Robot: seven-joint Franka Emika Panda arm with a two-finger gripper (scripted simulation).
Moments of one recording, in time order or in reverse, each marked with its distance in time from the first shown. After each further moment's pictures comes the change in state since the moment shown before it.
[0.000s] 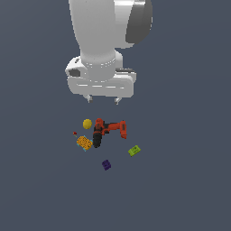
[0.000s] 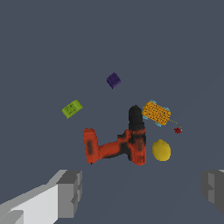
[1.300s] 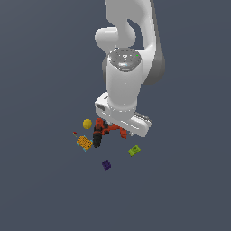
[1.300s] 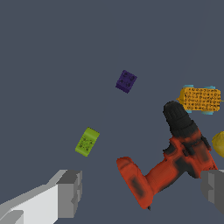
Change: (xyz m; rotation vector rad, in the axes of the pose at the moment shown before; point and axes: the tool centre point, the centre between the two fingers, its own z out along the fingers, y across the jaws) arm 0.045 -0.069 0.106 0.004 0.007 0.418
